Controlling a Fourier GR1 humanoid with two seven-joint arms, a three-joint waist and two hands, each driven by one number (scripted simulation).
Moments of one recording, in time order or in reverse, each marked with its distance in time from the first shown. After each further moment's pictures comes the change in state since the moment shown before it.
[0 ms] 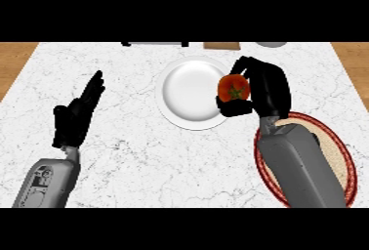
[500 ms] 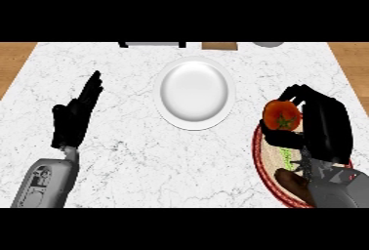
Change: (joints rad) left arm 0.002 0.010 -0.003 0.007 0.008 0.018 0.002; right arm 0.327 -0.203 0.005 -0.330 0.043 -0.027 0.000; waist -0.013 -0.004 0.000
